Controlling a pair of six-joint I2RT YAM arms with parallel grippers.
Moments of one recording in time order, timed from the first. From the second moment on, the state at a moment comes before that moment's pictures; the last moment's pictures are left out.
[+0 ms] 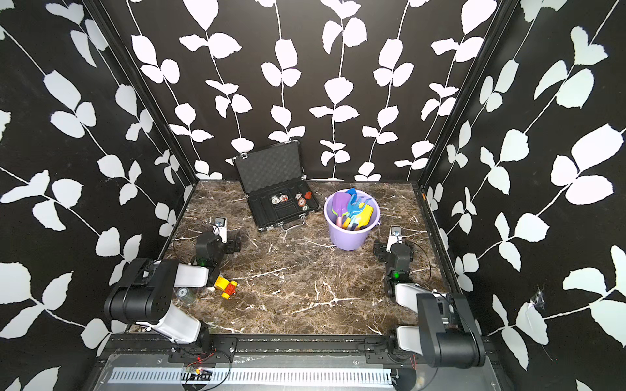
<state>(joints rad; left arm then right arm) -0.07 1.58 0.39 0.83 -0.08 0.16 0.04 1.34 0.26 0.75 0.18 -0.06</state>
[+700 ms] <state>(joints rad) -0.07 1.58 0.39 0.83 -0.11 0.15 0.04 1.54 0.38 0.76 0.17 -0.06</state>
